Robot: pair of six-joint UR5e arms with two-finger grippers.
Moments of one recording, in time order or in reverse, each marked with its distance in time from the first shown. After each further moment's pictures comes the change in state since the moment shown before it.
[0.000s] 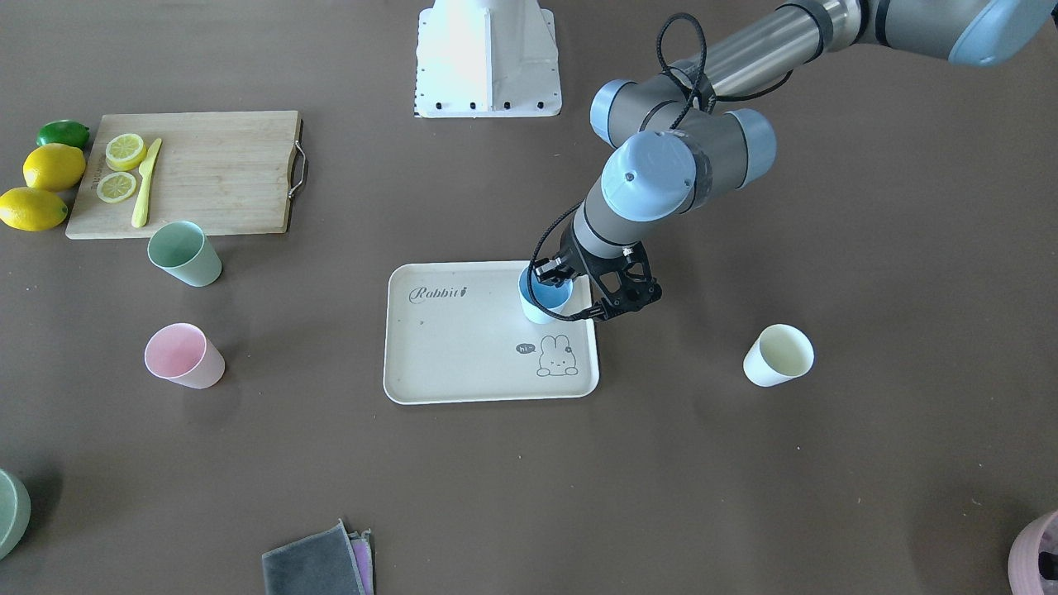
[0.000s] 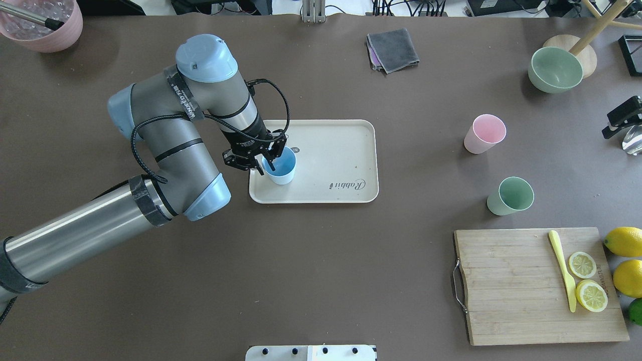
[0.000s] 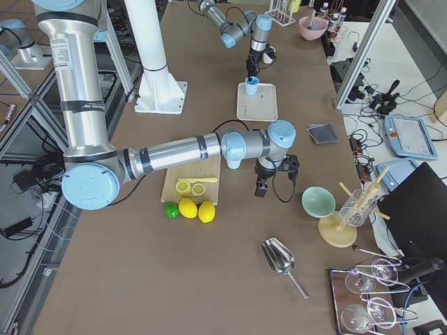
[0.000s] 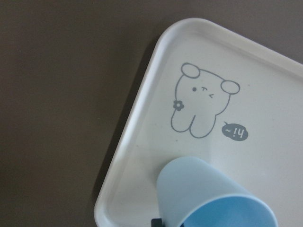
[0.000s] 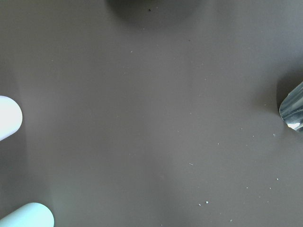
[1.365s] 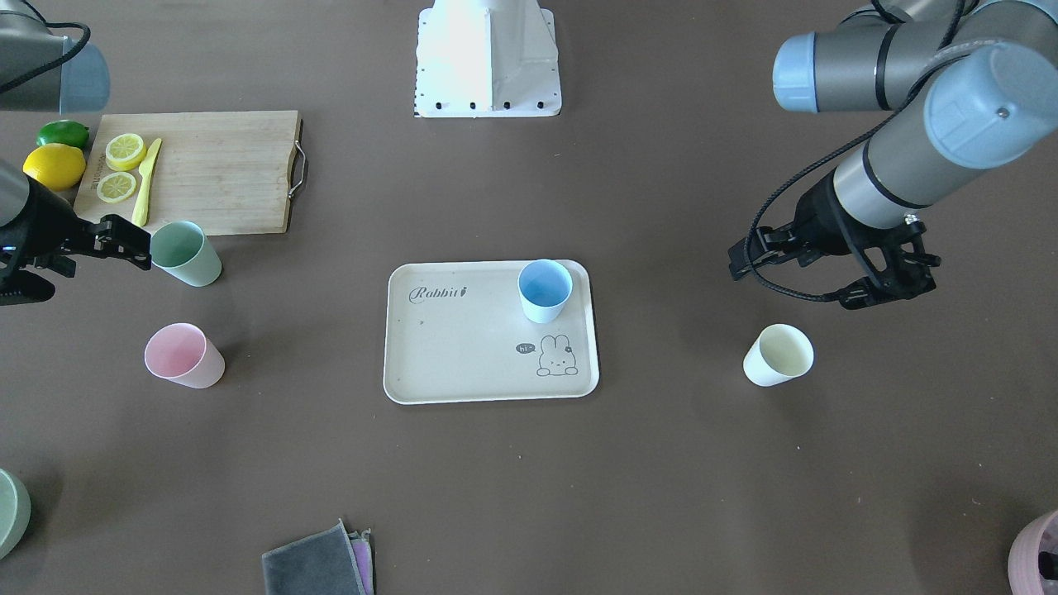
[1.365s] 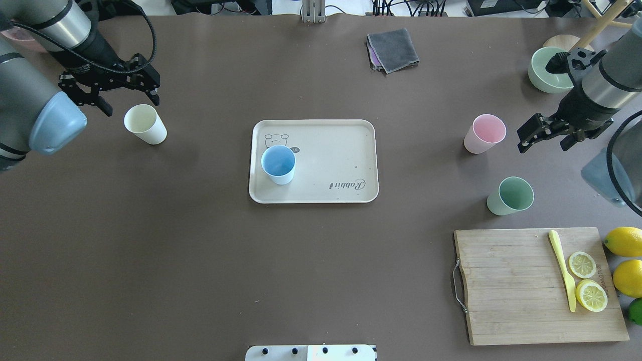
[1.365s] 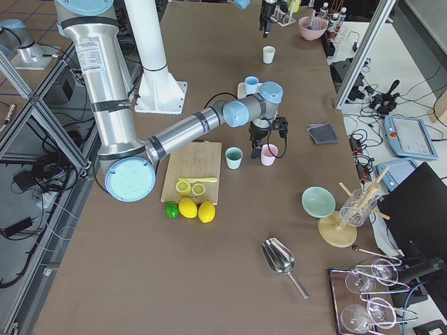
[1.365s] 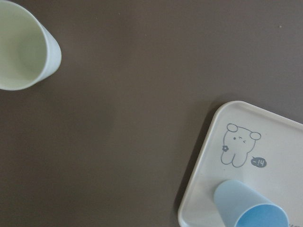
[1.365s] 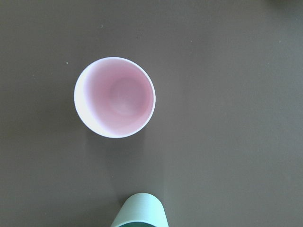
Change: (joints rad) left arm -0.363 0.250 -0.320 0.362 -0.129 0.600; right arm -0.256 0.067 0.168 0.002 -0.096 0.241
